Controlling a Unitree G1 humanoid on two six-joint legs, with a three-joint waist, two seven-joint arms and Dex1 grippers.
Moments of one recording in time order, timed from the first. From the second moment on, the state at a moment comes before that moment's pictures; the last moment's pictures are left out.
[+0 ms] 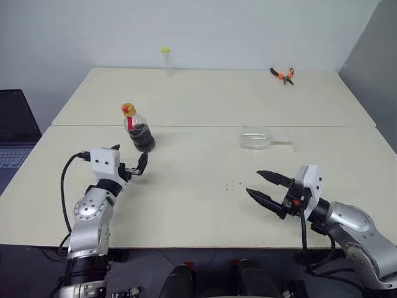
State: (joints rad) left arm -0.21 0.39 0.25 0.12 -0.23 0.06 -0.36; right arm 0.06 -0.61 -0.02 -0.54 0.58 0.40 0.74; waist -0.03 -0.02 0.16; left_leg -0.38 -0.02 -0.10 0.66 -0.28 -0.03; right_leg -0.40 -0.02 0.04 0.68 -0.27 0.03
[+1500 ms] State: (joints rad) left arm -0.67 0.39 0.24 0.83 -0.20 -0.14 -0.42; right arm -0.03 -0.55 0.05 -0.59 0.49 0.42 0.67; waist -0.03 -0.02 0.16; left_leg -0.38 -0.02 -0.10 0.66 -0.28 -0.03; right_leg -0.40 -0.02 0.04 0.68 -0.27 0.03
